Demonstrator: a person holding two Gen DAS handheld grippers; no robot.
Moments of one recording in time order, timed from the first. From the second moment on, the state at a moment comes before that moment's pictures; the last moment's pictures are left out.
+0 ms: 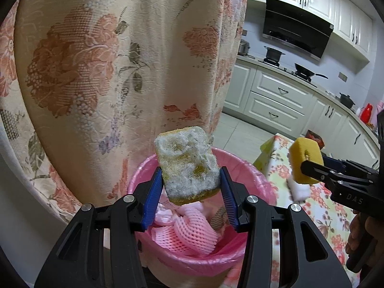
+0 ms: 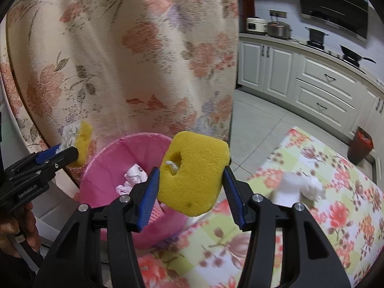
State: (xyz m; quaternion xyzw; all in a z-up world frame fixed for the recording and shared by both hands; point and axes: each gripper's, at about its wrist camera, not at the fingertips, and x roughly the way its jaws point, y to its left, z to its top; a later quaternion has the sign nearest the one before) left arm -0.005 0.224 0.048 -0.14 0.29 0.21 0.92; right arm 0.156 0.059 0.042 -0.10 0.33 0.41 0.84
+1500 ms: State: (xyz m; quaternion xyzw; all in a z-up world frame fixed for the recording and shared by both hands) left arm 0.006 0.201 0.056 -0.13 0.29 0.20 0.93; right arm 0.181 0.001 0.041 -0.08 0.33 0.37 0.87
